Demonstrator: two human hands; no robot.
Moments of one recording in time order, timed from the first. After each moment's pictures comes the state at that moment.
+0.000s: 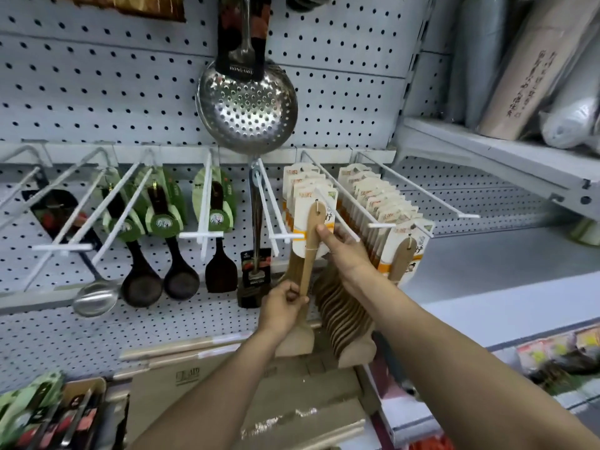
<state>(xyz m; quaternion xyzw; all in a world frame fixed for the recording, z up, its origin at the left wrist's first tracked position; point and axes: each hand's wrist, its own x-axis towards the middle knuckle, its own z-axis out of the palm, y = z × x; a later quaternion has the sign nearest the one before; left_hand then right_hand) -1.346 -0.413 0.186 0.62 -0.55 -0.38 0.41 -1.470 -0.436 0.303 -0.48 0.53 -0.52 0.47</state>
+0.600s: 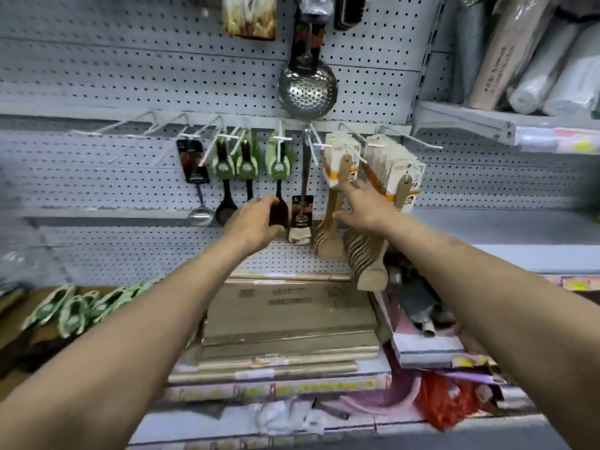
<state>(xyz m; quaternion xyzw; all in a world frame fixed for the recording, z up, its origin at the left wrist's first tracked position) -1.254 -0.197 0.332 0.69 -0.67 -0.05 0.25 -1.477 -0.247 0.379 -0.83 0.55 -0.09 0.02</state>
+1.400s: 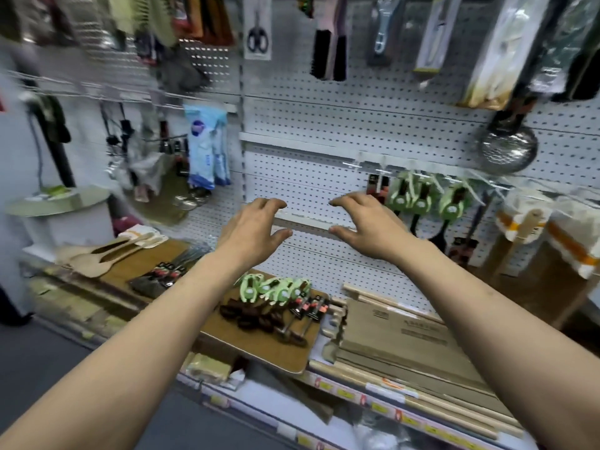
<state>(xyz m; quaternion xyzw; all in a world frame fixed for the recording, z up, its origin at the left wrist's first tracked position) -0.958 0.126 0.381 0.76 -0.57 0.12 0.28 -1.158 0.004 0.426 -0.95 0.28 -0.16 -0.03</state>
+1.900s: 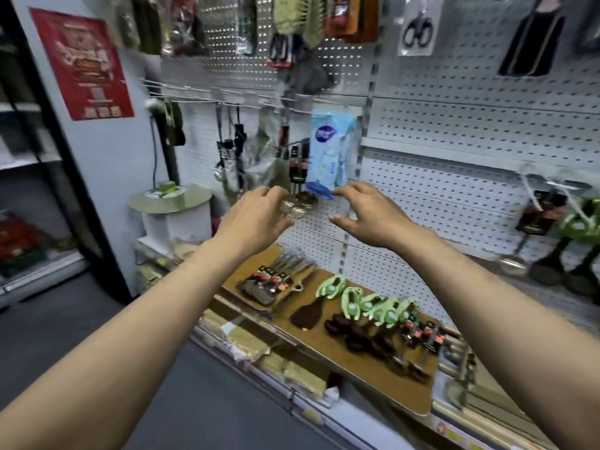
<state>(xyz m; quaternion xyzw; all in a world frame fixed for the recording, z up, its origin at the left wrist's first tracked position) -0.667 0.263 0.394 0.80 -0.52 0.18 0.22 -0.836 0.101 0.425 -0.96 0.20 -0.17 0.04</state>
